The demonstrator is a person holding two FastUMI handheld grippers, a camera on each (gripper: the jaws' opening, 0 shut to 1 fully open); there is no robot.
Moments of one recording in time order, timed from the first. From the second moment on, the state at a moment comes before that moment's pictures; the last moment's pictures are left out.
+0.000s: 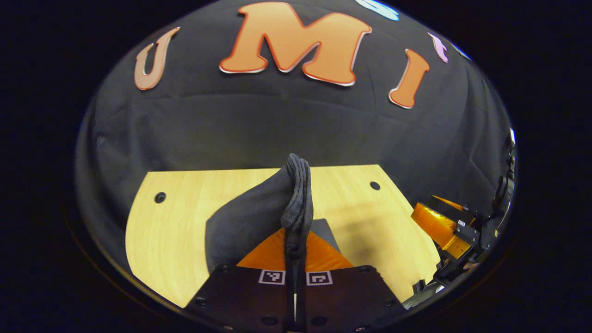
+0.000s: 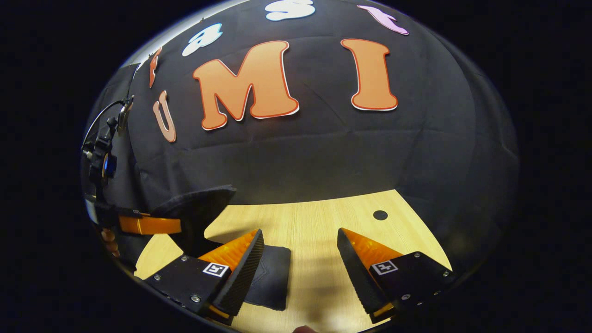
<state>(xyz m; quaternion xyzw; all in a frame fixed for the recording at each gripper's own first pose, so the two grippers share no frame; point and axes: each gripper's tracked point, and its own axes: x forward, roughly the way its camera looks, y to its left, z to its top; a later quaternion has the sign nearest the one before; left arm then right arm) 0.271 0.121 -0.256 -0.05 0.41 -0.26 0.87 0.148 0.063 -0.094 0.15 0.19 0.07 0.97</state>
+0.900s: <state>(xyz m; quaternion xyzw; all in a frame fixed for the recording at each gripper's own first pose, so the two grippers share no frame) 0.254 0.101 -0.230 -0.03 0.31 -0.29 0.91 0.127 0.031 -0.045 0.12 0.10 0.05 0.99</state>
